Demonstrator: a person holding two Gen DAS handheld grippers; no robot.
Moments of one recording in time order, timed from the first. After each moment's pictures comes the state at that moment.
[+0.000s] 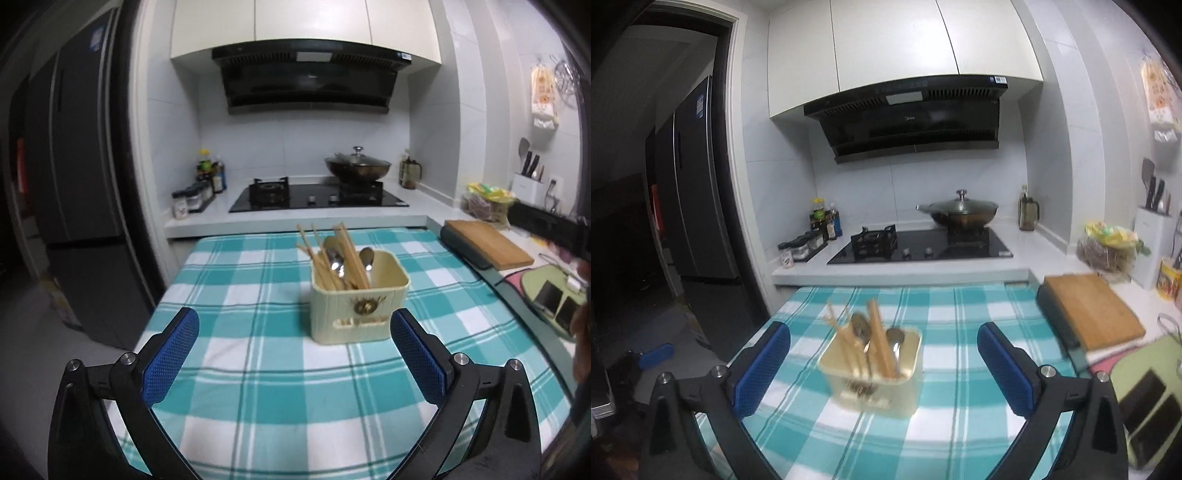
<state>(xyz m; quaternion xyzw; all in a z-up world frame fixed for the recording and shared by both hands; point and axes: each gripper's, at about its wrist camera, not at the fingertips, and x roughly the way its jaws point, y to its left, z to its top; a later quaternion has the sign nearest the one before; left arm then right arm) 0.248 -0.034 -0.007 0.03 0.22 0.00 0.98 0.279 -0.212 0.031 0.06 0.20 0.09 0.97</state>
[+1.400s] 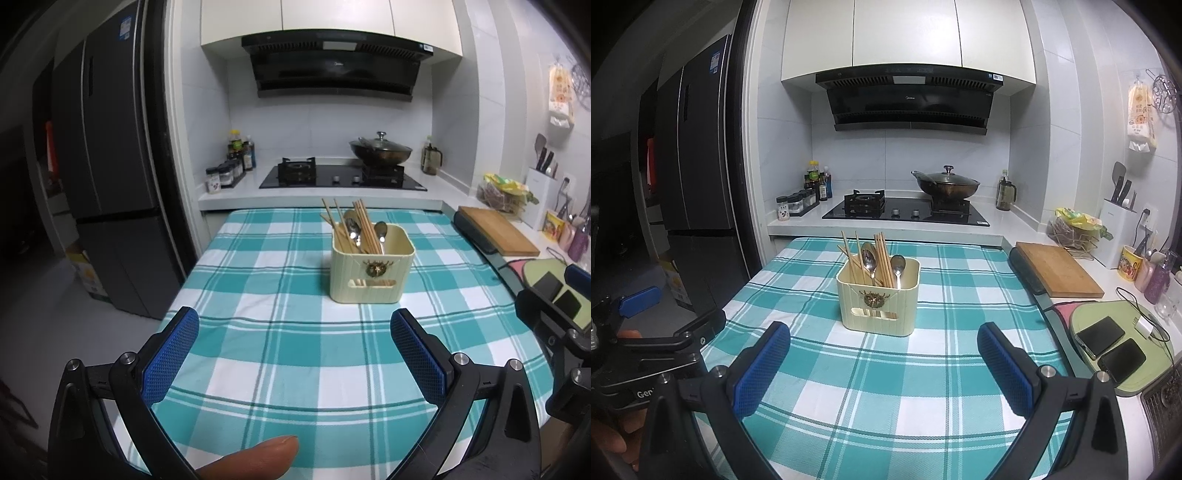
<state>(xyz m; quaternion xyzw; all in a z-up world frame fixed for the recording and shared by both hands) 0.178 -0.027 0.012 0.01 0.26 0.04 0.96 0.163 -0.159 0.025 -0.01 0.24 0.04 0.97</state>
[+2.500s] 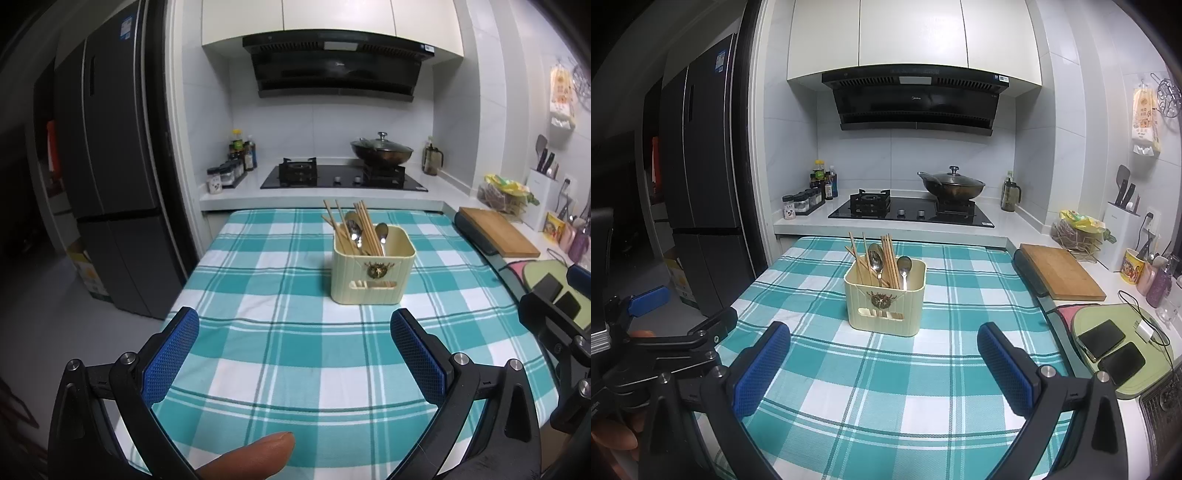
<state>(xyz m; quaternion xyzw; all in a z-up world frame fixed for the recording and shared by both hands) 0.178 -0.024 0.017 0.01 0.26 0.04 0.96 0.159 -0.151 0.035 -0.01 0.24 0.05 0.97</state>
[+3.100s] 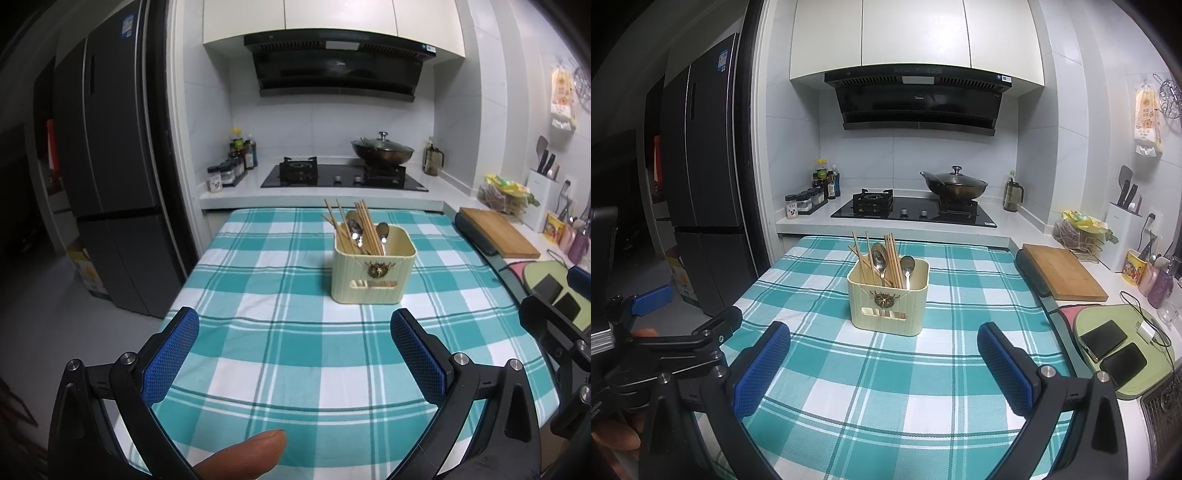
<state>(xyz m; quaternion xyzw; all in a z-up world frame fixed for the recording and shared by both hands) 0.178 -0.026 0.016 0.01 0.26 0.04 0.96 0.160 -0.148 0.034 -0.01 0.24 0.05 0.97</state>
